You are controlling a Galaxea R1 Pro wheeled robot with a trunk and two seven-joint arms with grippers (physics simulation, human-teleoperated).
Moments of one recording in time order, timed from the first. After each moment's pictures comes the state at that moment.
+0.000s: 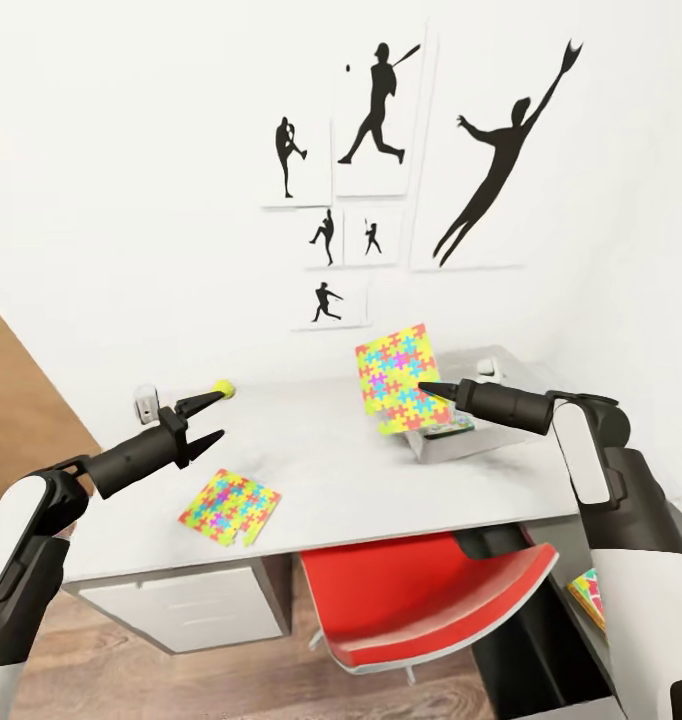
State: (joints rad) left arm -0.52 0.28 0.09 -1.57 1.79 0.84 0.27; right arm -0.82 -0.18 -0.06 -1.39 -0.54 1.04 0.57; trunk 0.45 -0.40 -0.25
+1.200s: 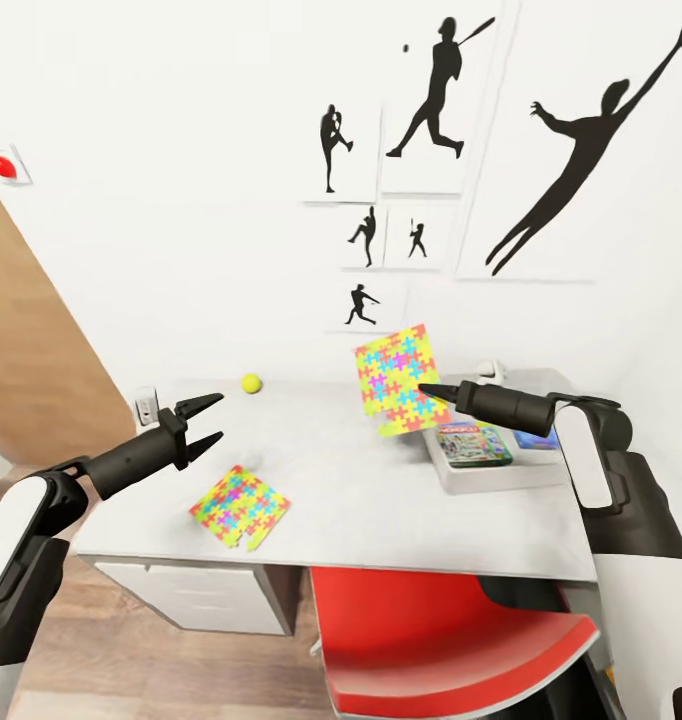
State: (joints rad) left arm -0.52 0.28 0.09 -1.56 1.79 0.84 0.27; right arm -0.81 -0.18 -0.06 -1.41 -0.54 1.04 0.57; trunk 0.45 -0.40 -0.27
